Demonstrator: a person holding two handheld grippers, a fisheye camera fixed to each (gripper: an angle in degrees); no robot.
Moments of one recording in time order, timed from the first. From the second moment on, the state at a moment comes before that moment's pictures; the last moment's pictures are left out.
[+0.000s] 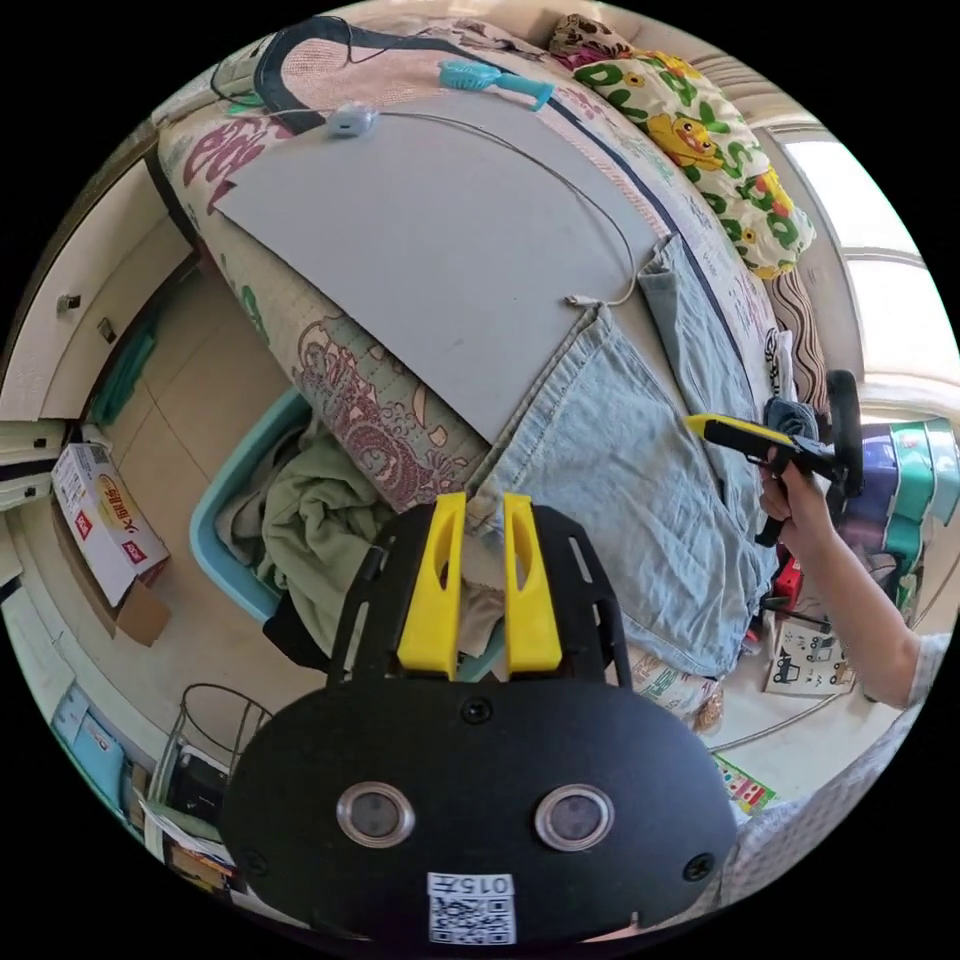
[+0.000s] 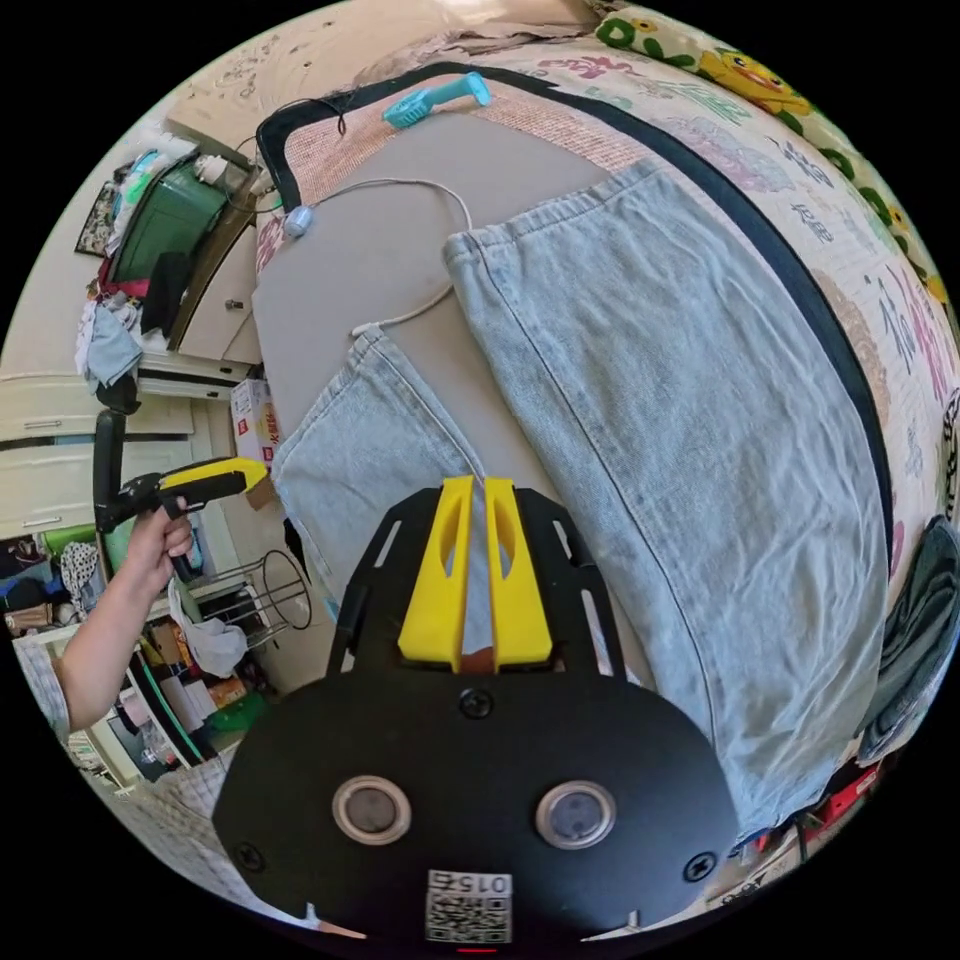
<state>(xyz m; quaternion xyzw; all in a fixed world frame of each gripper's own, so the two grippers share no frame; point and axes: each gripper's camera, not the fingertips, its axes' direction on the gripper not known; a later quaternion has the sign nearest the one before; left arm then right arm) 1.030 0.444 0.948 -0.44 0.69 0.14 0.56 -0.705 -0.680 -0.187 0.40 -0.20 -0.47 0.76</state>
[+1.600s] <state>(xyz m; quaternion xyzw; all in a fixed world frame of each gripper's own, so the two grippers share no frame) 0.921 0.040 0.765 -0.24 0.68 0.37 0.58 -0.329 -0.146 0.021 0.24 -0.48 0.02 0.84</state>
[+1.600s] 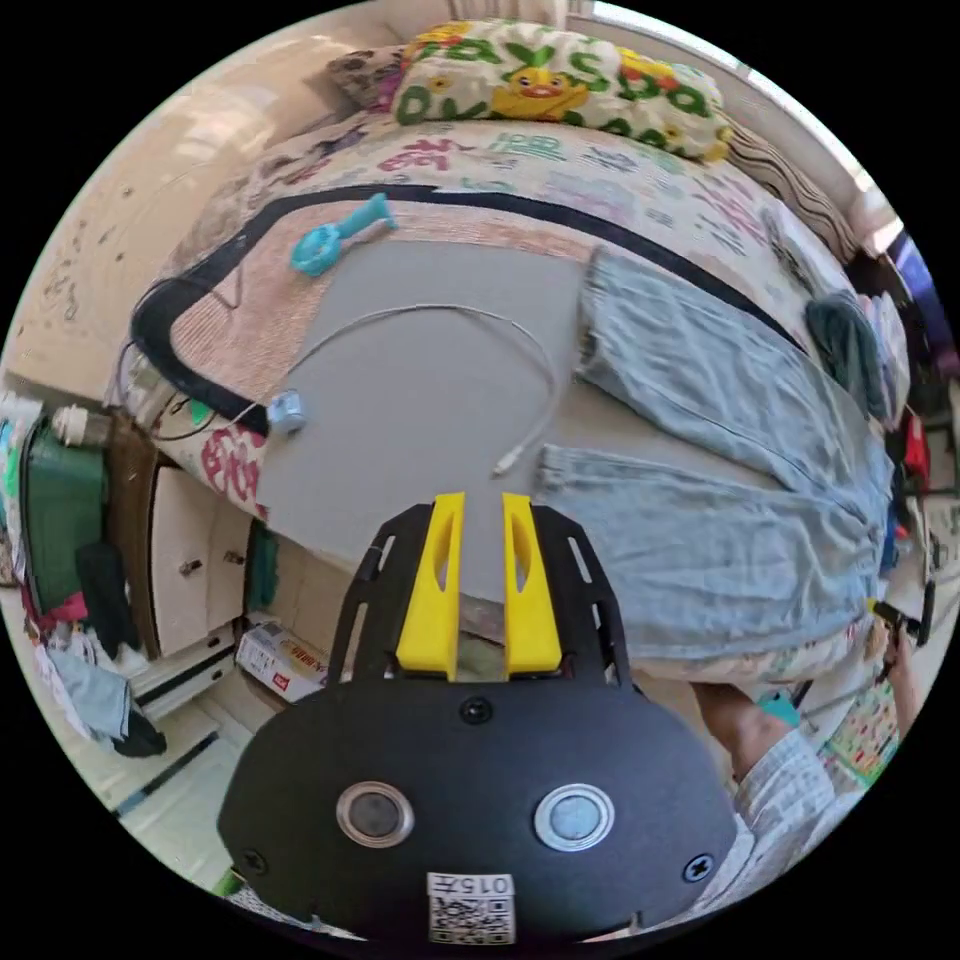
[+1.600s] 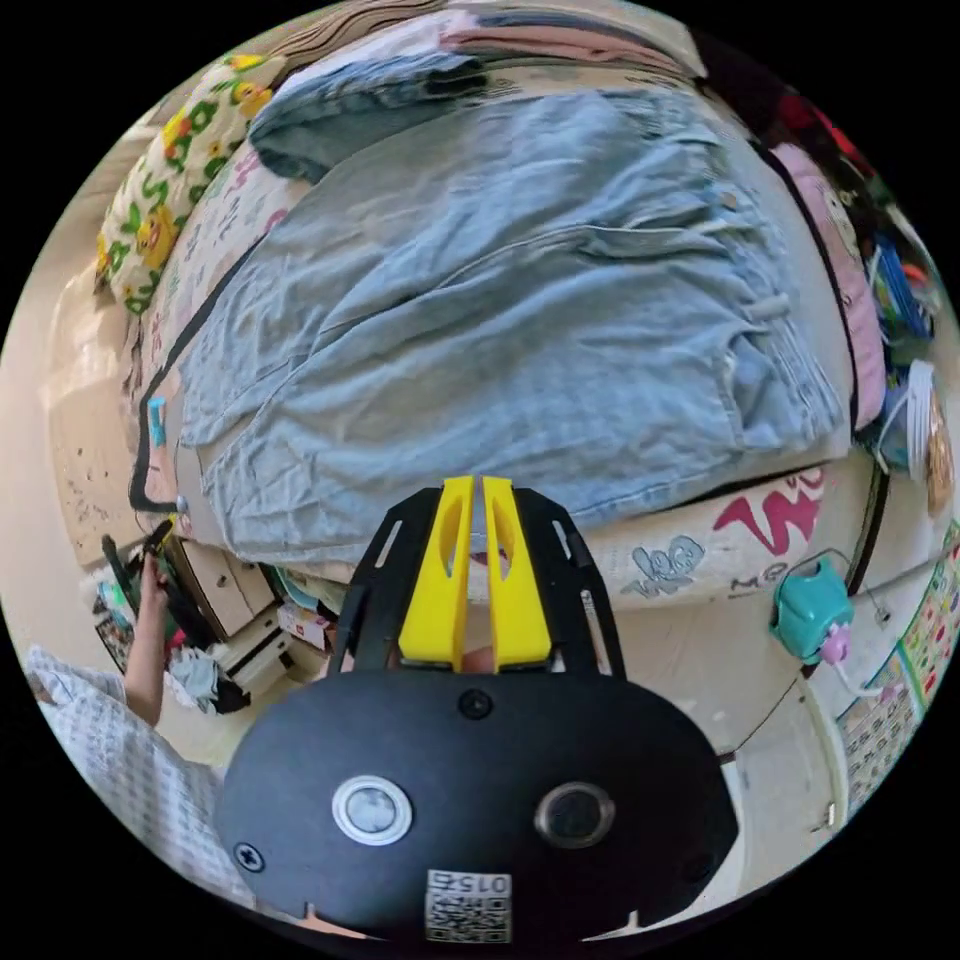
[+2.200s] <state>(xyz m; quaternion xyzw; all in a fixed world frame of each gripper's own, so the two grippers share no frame) 0.901 -0.025 0.098 -0.13 0.83 0.47 0.27 -0.162 0.026 0.206 0.25 -0.64 0.19 0.70</state>
